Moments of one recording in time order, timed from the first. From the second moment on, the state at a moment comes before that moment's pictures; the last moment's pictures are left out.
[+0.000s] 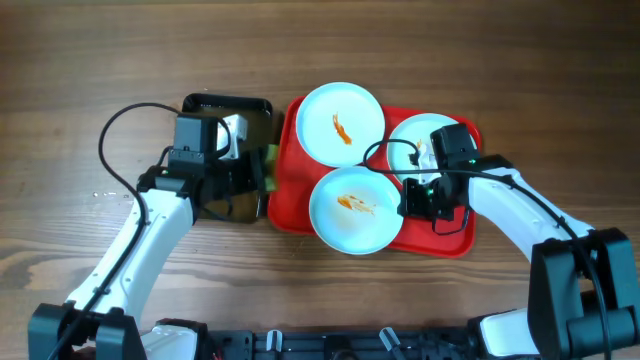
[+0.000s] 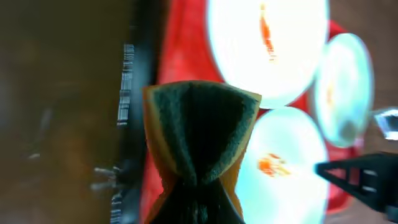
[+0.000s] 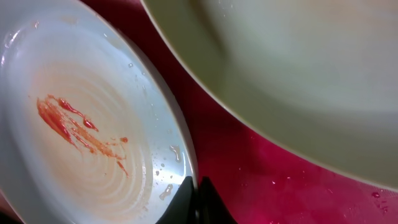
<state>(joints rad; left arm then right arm) -0.17 1.40 0.83 -0.47 0.43 -0.38 0.19 1.61 0.81 -0.64 -0.40 0.28</state>
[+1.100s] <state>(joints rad) -0.62 1.77 0.87 -0.19 0.46 -0.83 0.20 1.61 0.81 -0.63 -0.42 0.29</state>
